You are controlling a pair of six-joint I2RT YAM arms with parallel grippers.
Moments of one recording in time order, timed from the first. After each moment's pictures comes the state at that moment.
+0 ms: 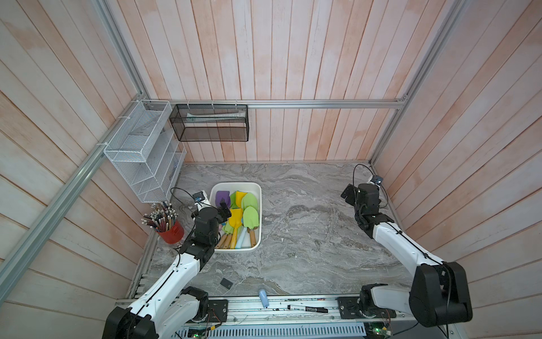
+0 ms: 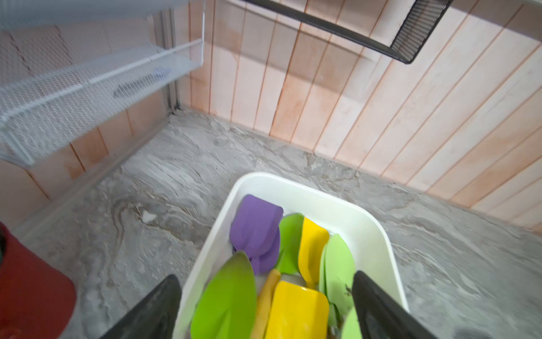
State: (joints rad) left arm -0.32 0.96 0.53 0.06 -0.41 -0.41; right arm 0.16 1.25 0.76 0.03 0.36 0.47
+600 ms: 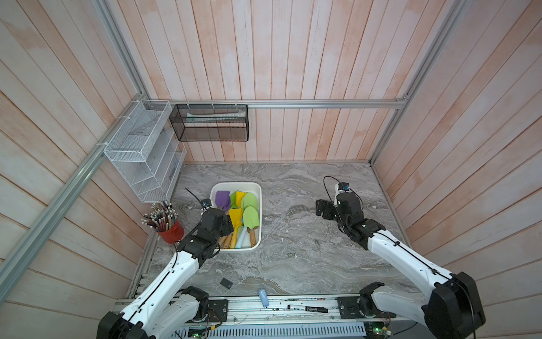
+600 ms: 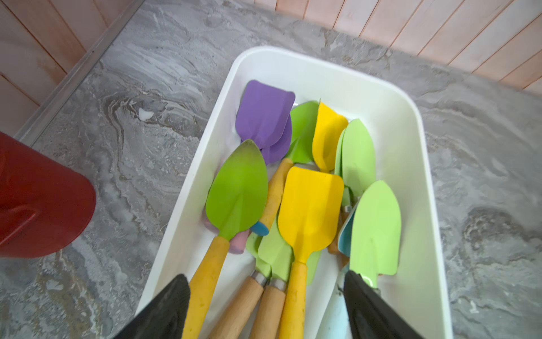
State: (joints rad) left arm -0.38 0.96 0.64 -0.46 -0.34 -0.49; right arm 0.47 1.17 0.74 -0.18 0.20 0.46
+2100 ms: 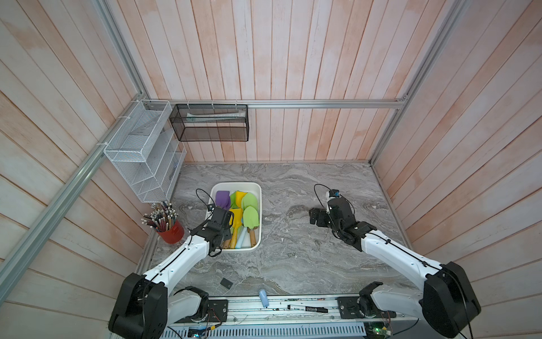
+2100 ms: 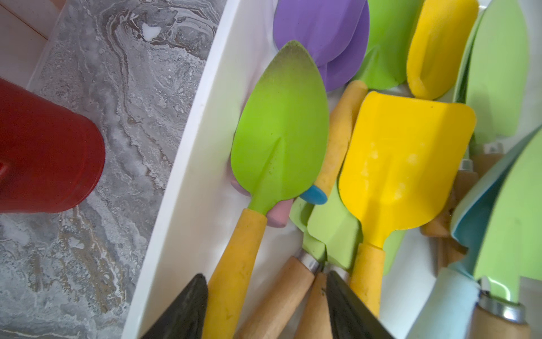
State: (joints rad) left arm -0.35 1.19 0.66 -0.52 -0.37 -0.50; right arm 0.52 1.22 0.70 -0.18 0.17 0.48
